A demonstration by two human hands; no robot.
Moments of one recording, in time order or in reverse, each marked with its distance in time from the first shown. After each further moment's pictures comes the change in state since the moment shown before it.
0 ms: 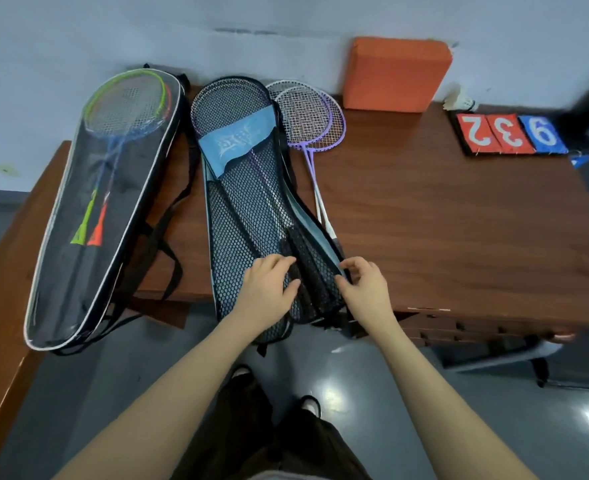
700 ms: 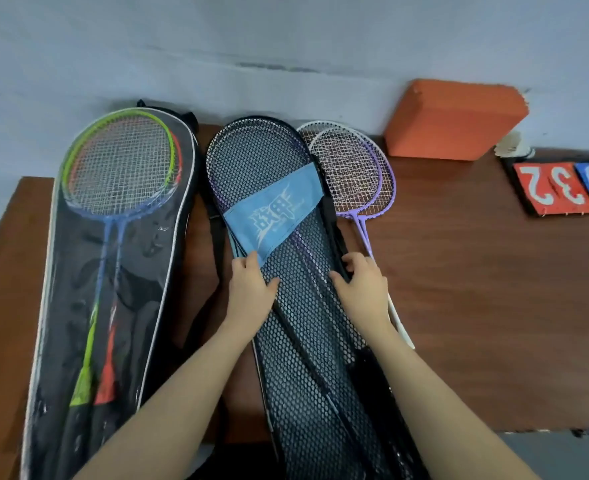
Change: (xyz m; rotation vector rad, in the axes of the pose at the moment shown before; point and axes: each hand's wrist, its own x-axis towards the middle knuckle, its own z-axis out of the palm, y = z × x) left_hand 0.199 -0.153 -0.074 -0.237 0.029 -0.330; right_hand 0.199 -0.122 0.100 -0.277 0.145 0.038
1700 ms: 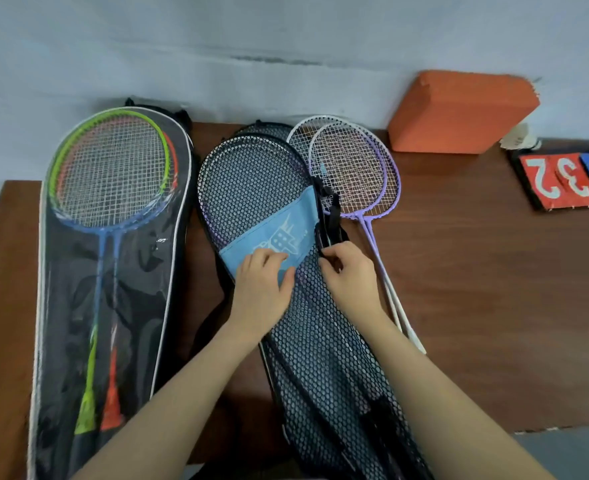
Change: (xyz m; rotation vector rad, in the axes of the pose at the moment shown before) left_hand 0.018 0.004 -0.010 0.140 0.081 0.373; right_hand 0.018 -0.039 0.009 0.204 0.063 -0.180
